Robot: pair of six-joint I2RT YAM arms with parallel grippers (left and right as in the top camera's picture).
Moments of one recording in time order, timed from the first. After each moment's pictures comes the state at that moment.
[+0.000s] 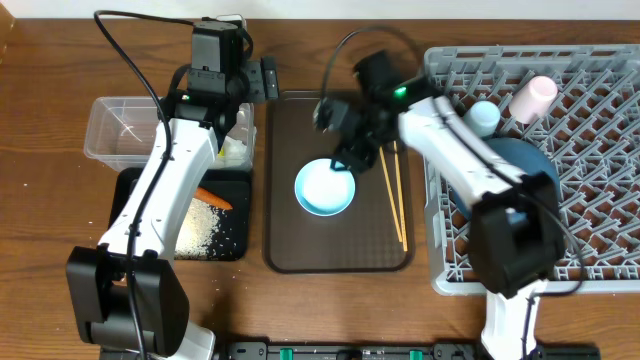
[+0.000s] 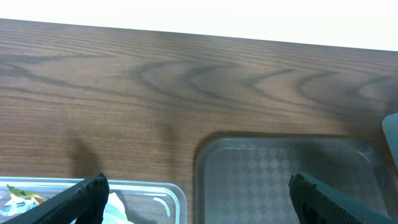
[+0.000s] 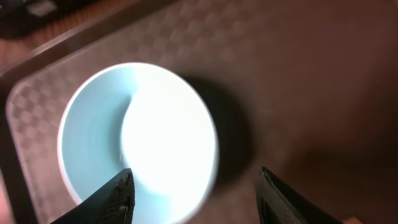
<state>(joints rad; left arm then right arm) -0.16 1.69 1.41 -0.44 -0.05 -0.20 0.49 2.08 1.67 -0.90 -0.42 -0.63</state>
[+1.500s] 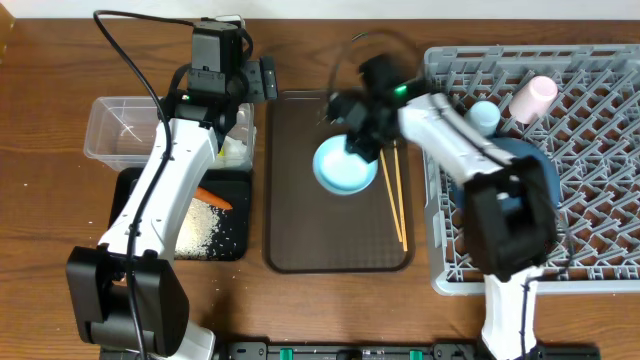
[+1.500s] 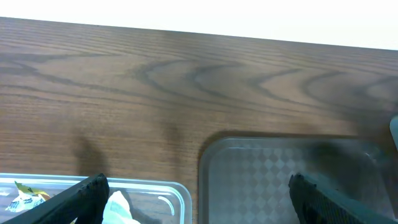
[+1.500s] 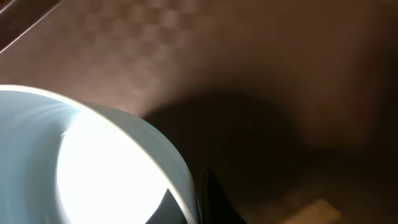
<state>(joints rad) -0.16 1.69 1.41 -0.44 -0.06 -0.20 0.40 2.14 1.69 -0.84 -0.37 -0.52</state>
